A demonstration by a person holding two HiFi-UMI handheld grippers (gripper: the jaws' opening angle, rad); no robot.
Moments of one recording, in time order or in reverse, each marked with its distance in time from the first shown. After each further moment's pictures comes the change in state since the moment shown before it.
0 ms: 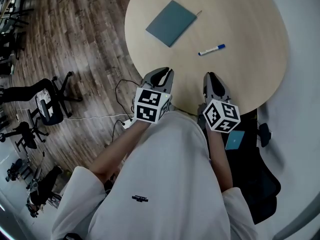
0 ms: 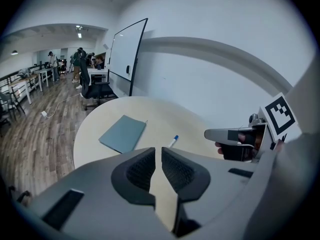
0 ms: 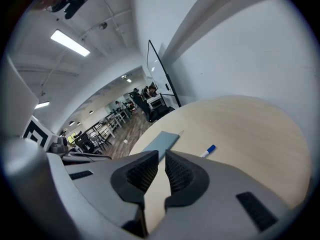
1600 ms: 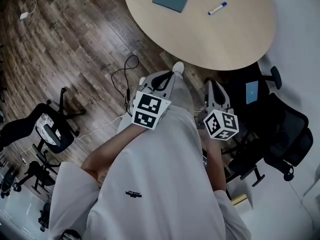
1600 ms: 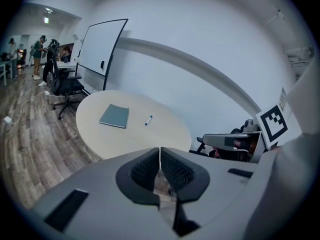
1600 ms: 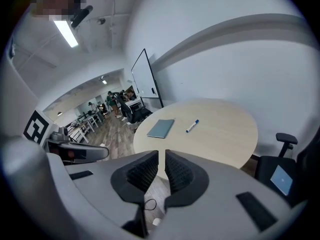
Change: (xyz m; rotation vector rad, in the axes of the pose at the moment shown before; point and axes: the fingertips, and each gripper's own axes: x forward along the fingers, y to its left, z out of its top) left arm -0.204 0.110 -0.141 0.188 0.053 -0.405; right arm -0.101 0.230 -0.192 0.086 -0.107 -0.367
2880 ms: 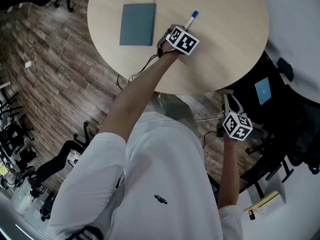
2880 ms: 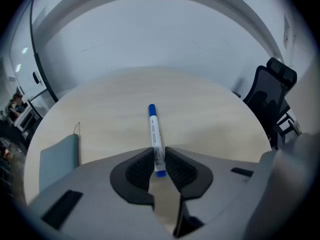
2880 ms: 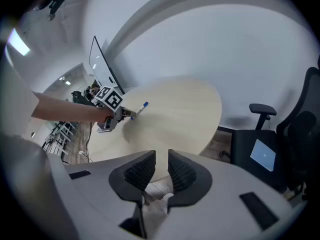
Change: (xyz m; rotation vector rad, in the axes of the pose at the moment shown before) left arm 0.468 0.041 0.120 0.487 0.408 0.064; right arm 0.048 -0.268 -0.009 0.262 0.183 -0.236
